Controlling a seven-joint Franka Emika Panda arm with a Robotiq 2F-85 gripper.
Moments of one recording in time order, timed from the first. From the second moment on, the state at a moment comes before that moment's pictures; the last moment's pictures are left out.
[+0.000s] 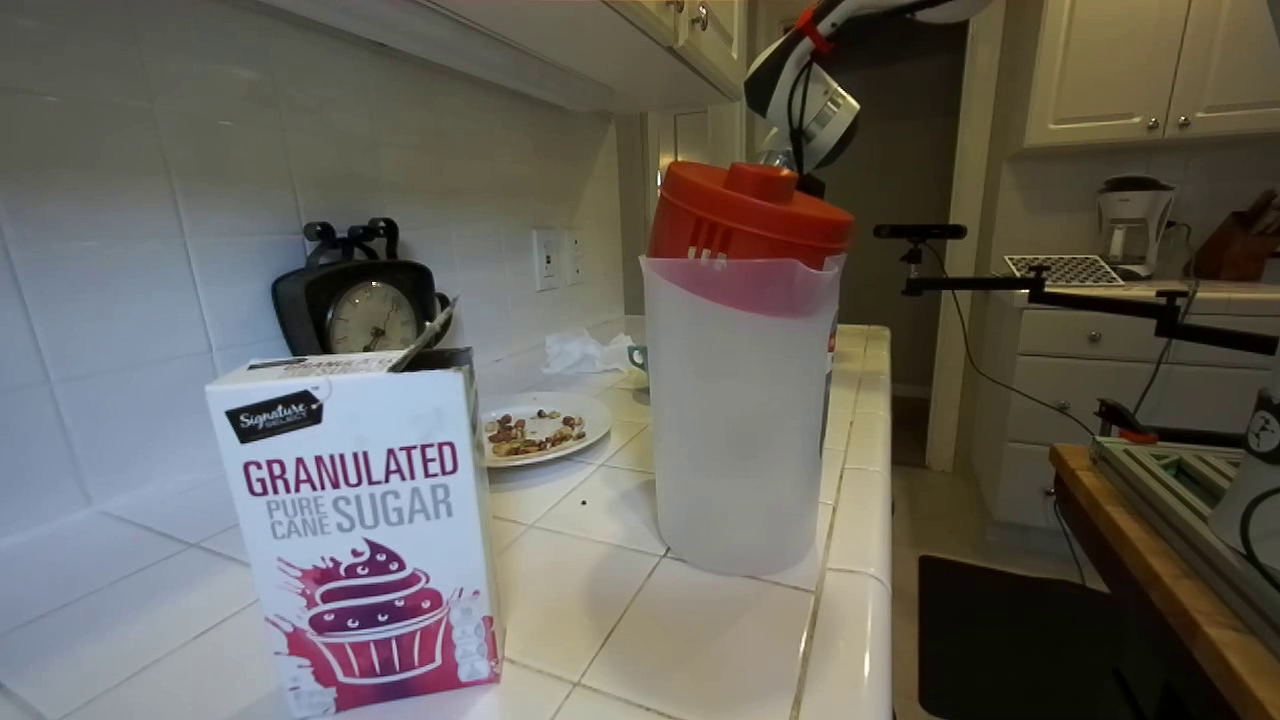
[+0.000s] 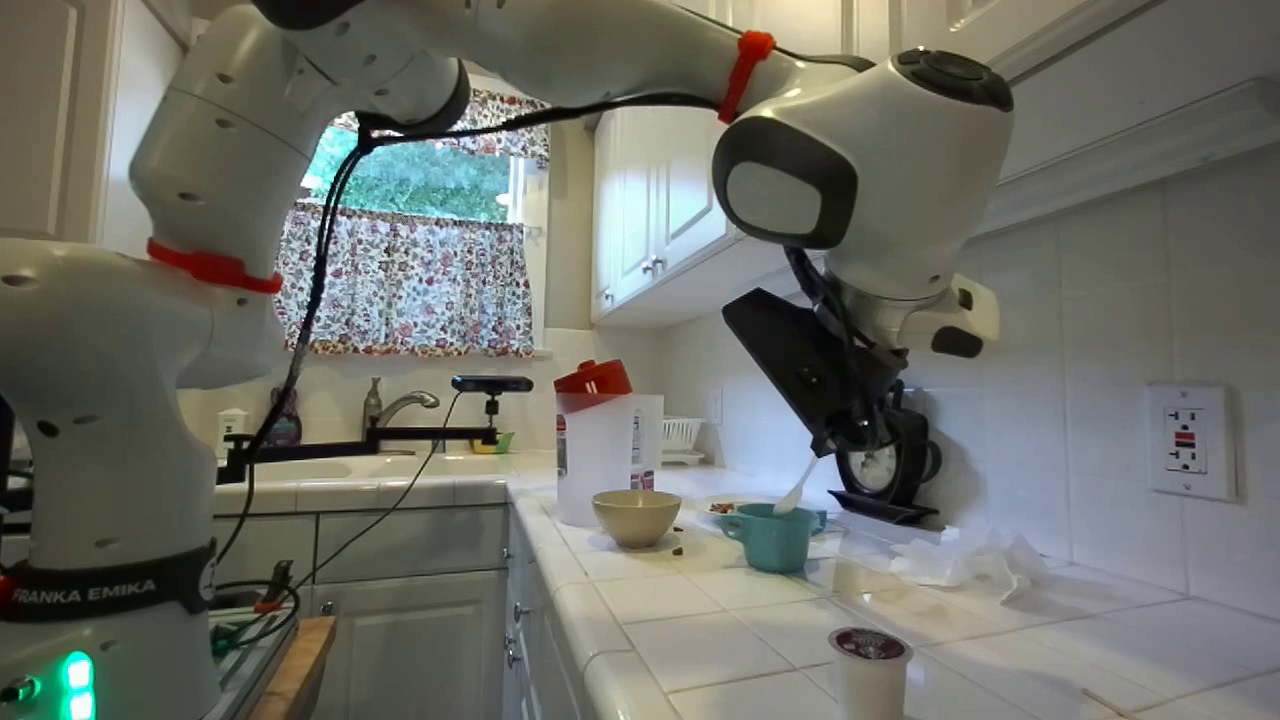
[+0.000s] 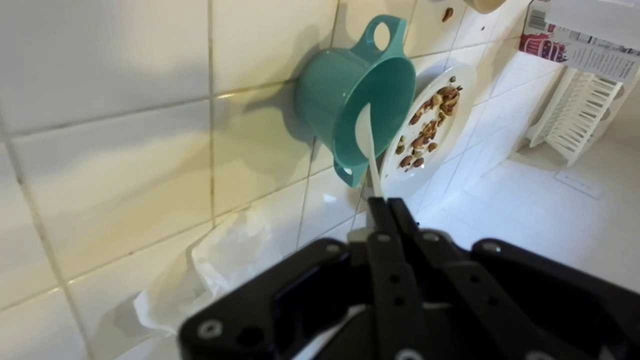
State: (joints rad) arm -0.38 0.35 -0.22 -1.83 0.94 1.84 -1.00
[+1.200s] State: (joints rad) arm -0.44 0.44 -0.23 -1.91 1.10 1.54 -1.23
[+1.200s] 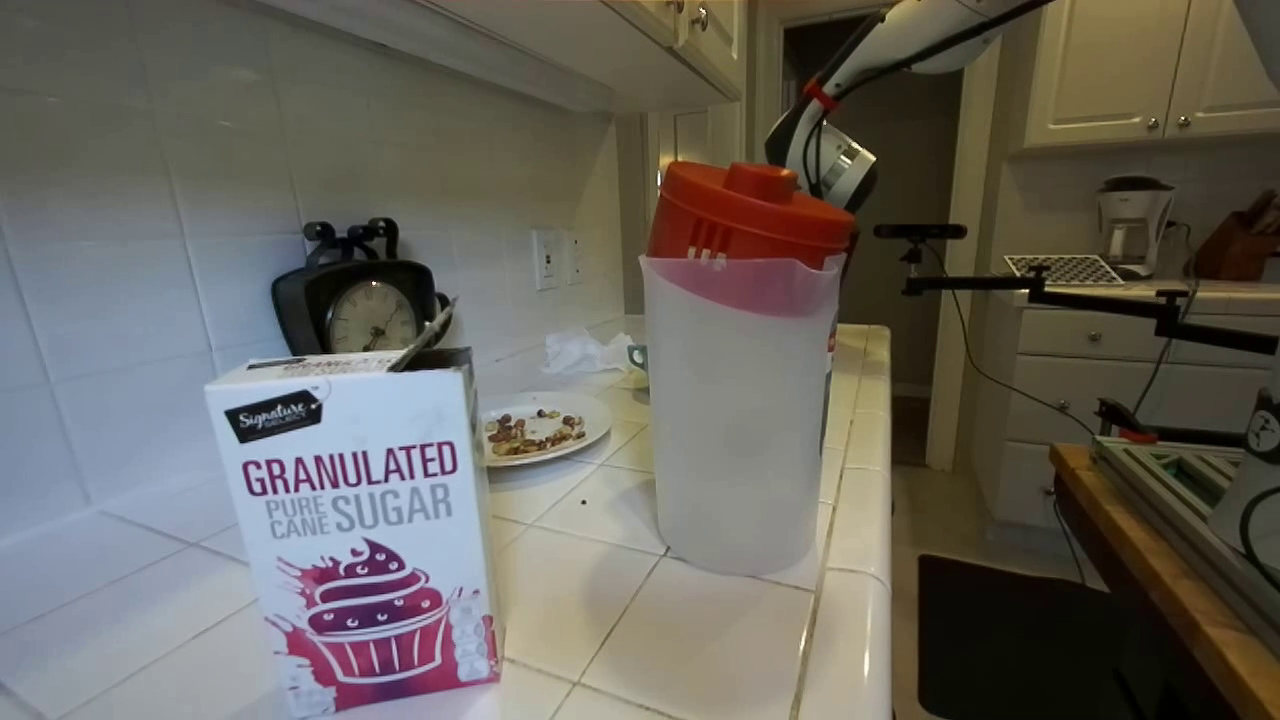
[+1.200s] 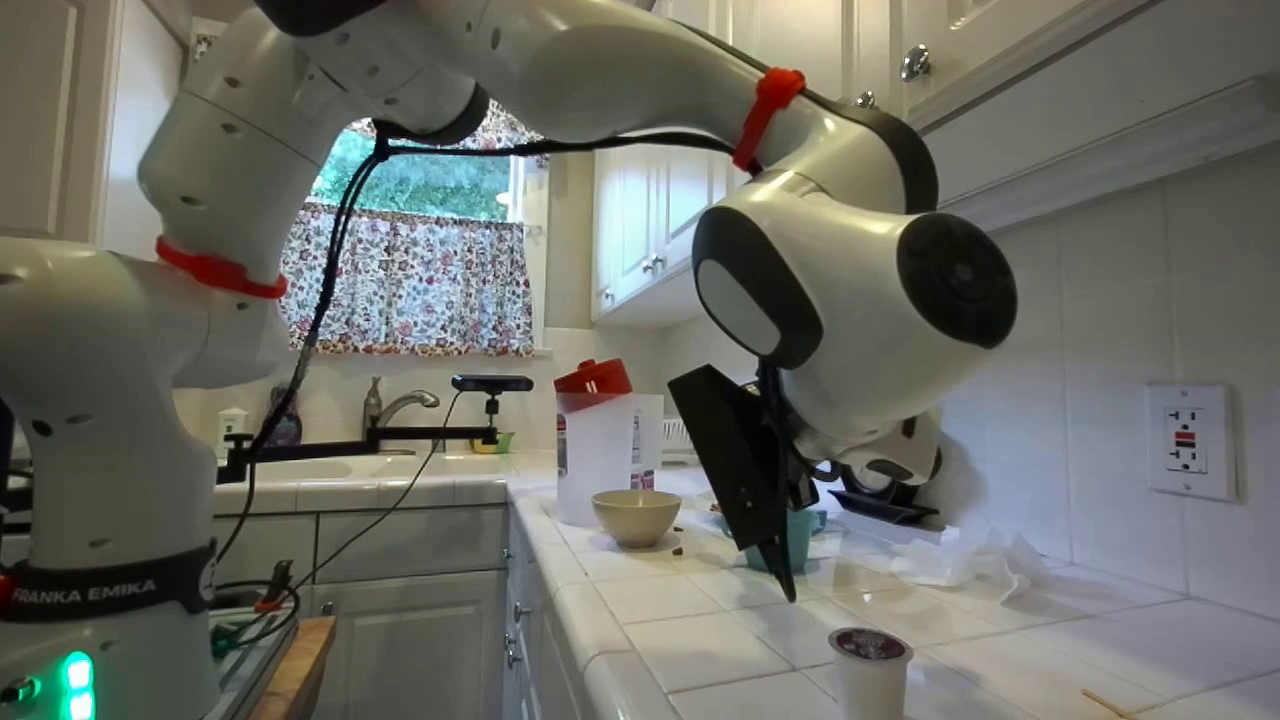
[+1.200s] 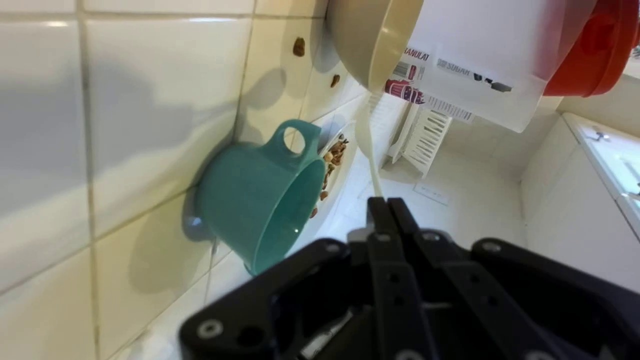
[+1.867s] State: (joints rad) arm -0.40 0.45 -0.23 -1.90 1.09 1.47 -1.27
